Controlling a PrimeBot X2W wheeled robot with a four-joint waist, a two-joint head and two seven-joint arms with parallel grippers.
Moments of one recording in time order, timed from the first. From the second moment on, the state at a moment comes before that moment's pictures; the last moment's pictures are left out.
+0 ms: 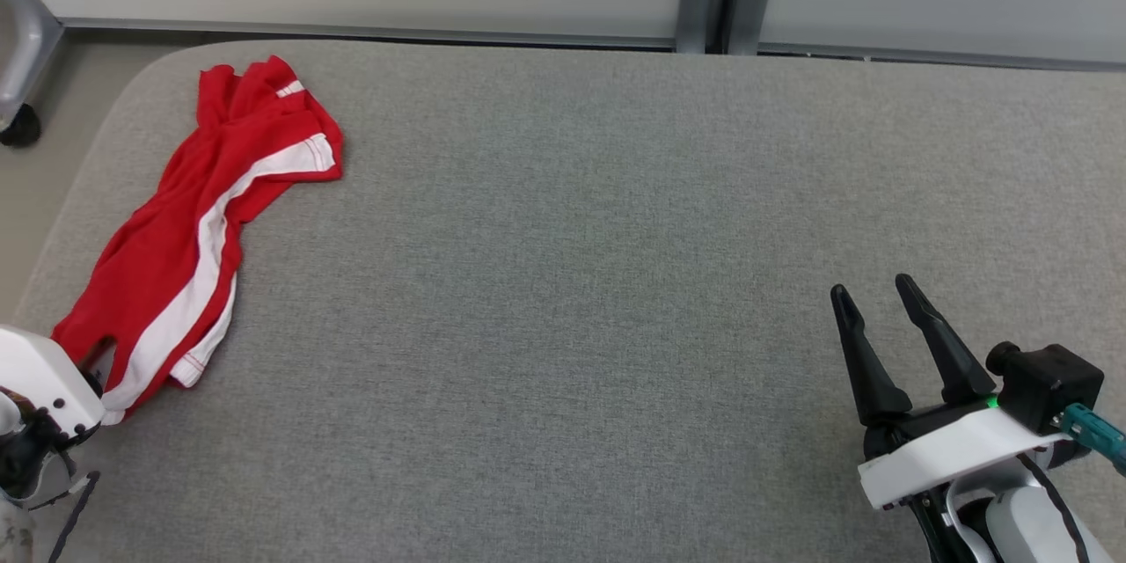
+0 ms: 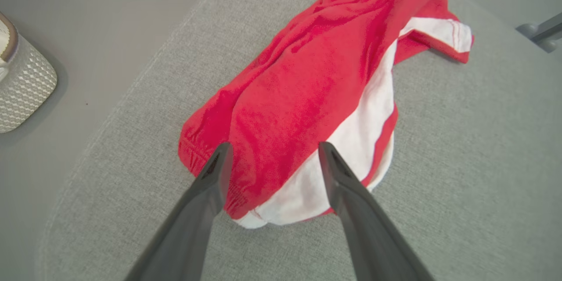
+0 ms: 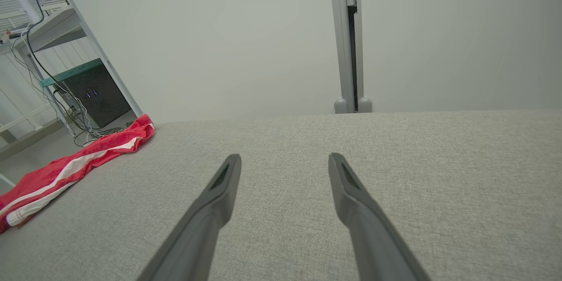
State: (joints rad) left arm -0.48 0.40 0.11 0.76 -0.61 -0.07 0.49; right arm -0.16 -0.21 0.26 0.15 0.46 0.13 -0.20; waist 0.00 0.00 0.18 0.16
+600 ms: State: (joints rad) left arm -0.55 0.39 0.01 0.96 -0.61 -0.12 0.46; right arm -0.21 -0.21 0.29 0.19 0.47 0.13 -0.23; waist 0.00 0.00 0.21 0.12
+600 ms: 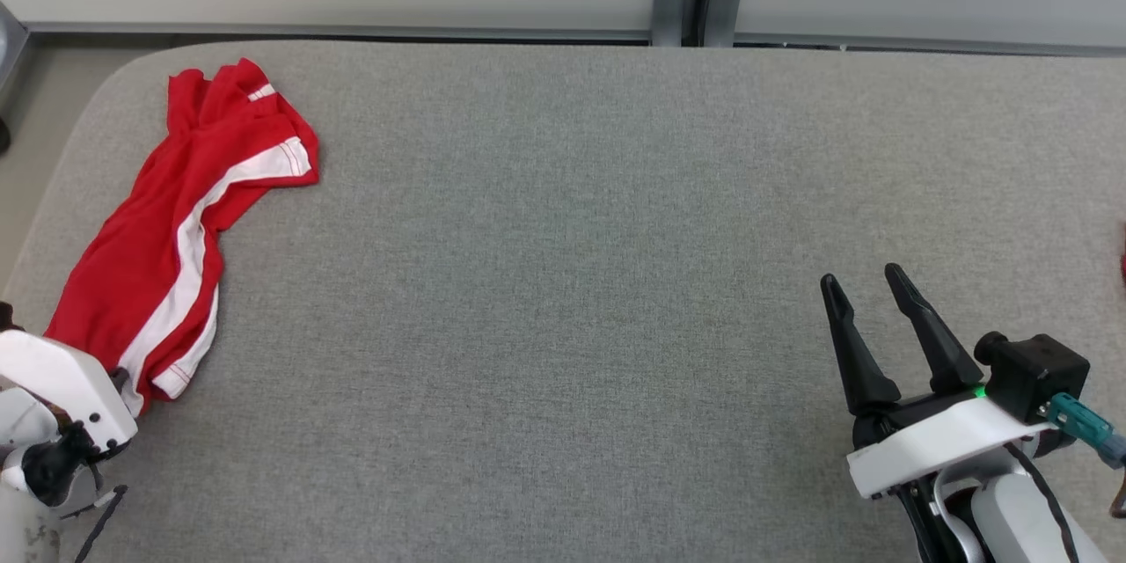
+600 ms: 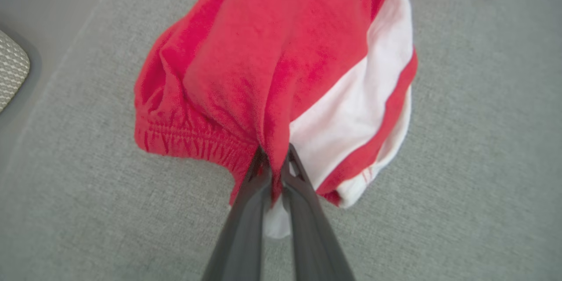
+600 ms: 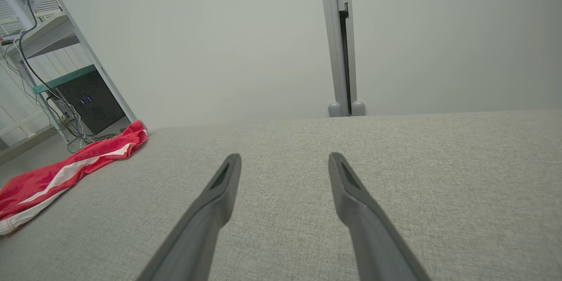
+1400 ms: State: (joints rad) left arm -0.56 0.44 -0.31 0.27 -0.53 -0.13 0.54; right arm -0.08 -0.16 0.26 0.24 0.49 0.13 -0.26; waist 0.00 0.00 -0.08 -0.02
